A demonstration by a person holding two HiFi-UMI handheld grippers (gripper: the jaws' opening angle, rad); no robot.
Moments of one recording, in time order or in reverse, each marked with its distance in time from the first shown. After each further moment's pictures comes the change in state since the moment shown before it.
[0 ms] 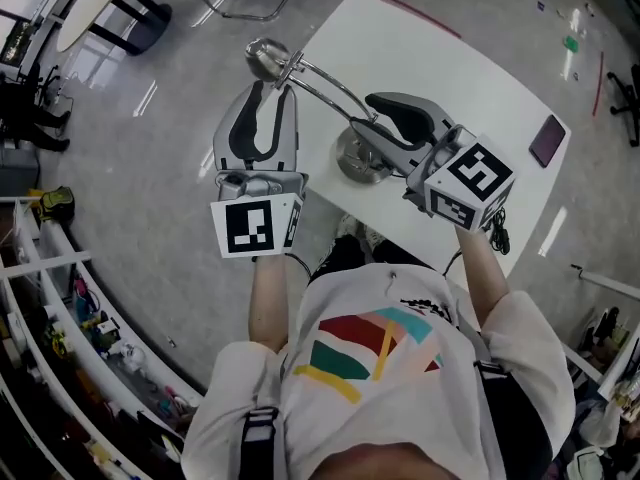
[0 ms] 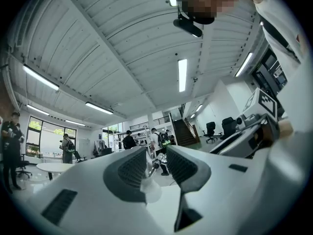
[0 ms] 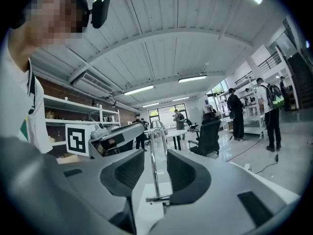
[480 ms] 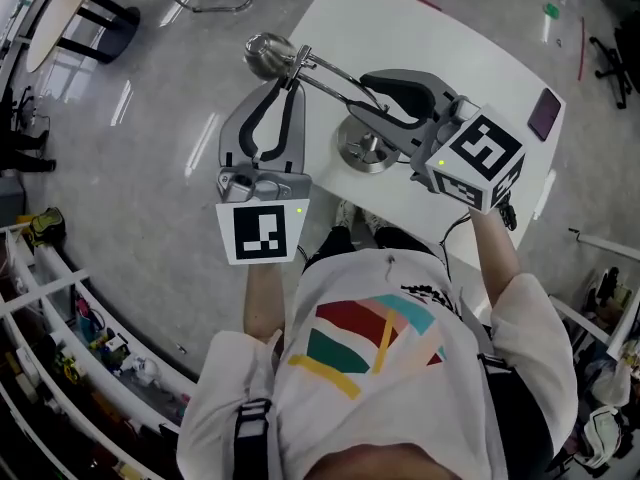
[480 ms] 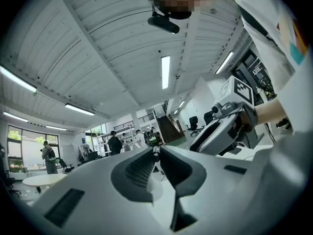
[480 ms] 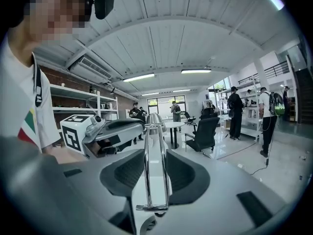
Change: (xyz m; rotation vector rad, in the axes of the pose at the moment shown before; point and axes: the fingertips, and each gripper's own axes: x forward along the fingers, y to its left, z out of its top) left arm 0.016 0.001 -0.015 0.012 0.023 -0.159; right arm 0.037 -0.013 0.002 -0.084 0.142 -0.028
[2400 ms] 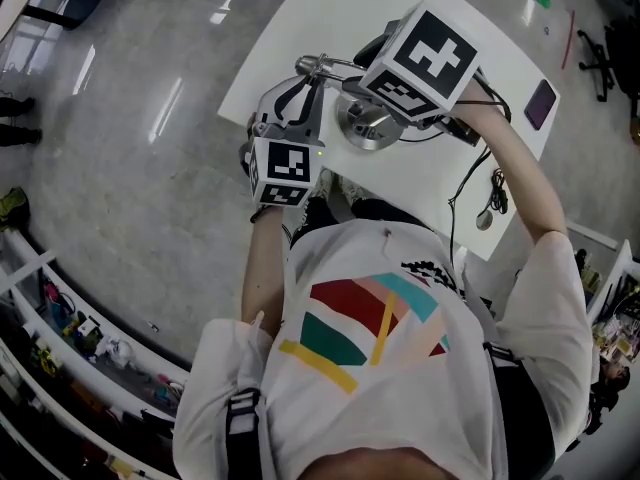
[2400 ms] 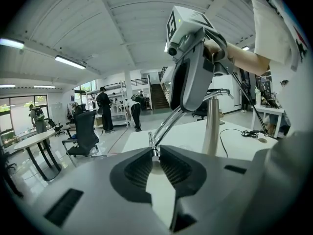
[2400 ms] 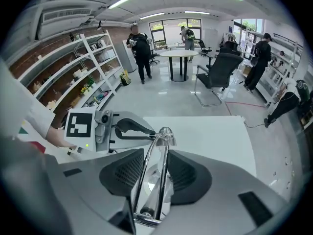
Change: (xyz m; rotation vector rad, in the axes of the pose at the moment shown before) left arm -0.001 -0.006 -0.209 -0.089 0.467 -0.168; right arm 0.091 -0.011 -0.097 0.002 0.897 0.125
